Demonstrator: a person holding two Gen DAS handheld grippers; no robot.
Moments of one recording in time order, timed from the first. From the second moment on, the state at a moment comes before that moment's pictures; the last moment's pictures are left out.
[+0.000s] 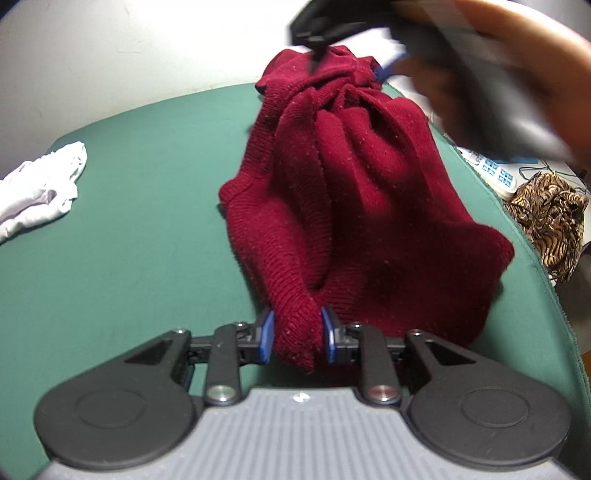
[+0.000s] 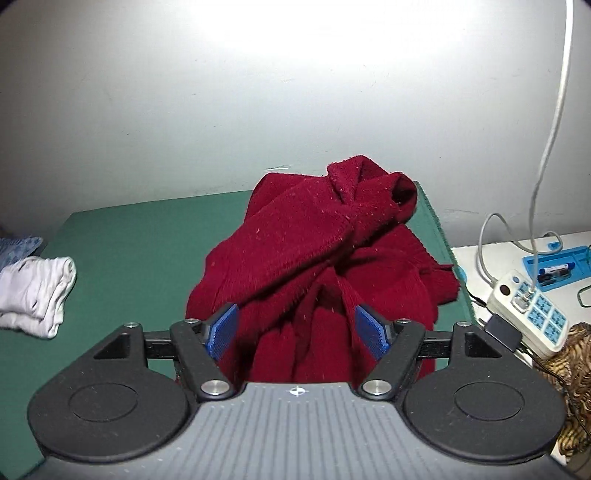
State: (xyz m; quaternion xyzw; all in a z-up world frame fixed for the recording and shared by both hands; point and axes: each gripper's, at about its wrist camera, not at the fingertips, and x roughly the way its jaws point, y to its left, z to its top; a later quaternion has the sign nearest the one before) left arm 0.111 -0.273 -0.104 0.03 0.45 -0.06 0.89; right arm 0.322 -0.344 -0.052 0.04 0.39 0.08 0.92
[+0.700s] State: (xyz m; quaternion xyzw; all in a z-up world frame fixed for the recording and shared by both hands) left arm 0.065 -0.178 -0.069 -0.06 0.42 -0.04 0.90; right arm 0.050 -0.441 0.065 0.14 0.12 0.23 0.96
